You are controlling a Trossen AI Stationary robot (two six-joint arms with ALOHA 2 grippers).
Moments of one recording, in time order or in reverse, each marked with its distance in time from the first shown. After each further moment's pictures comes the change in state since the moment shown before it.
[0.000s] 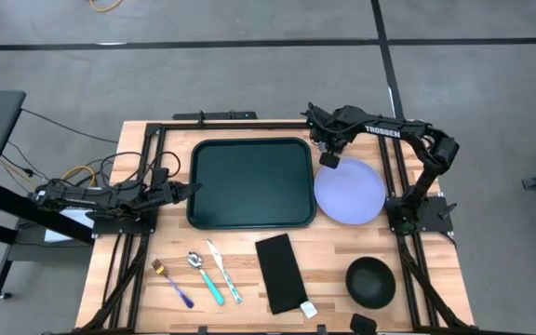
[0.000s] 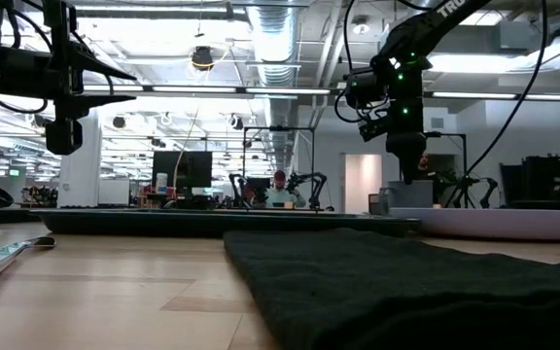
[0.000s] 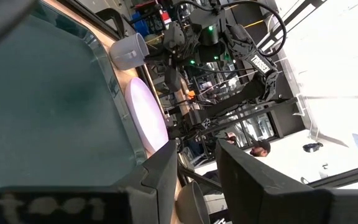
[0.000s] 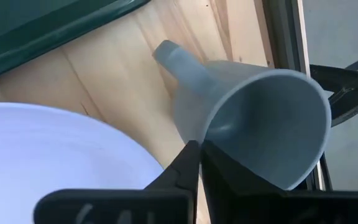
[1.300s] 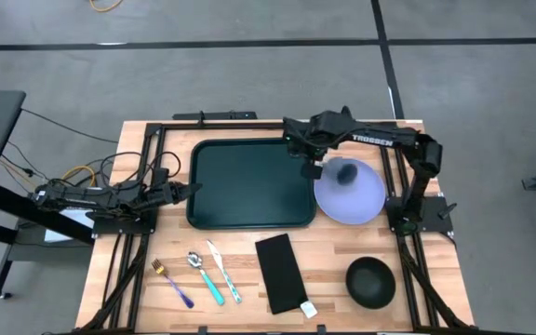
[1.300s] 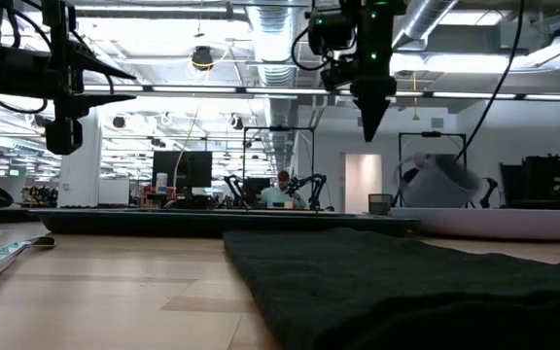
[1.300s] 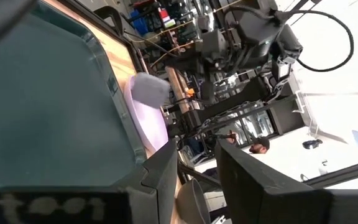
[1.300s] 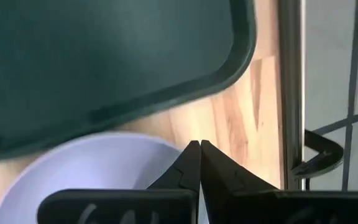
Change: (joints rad) left arm 0.000 -0.001 0.000 -0.001 0.012 0.008; right arm 0.282 0.097 0.380 -0.254 -0.019 0.085
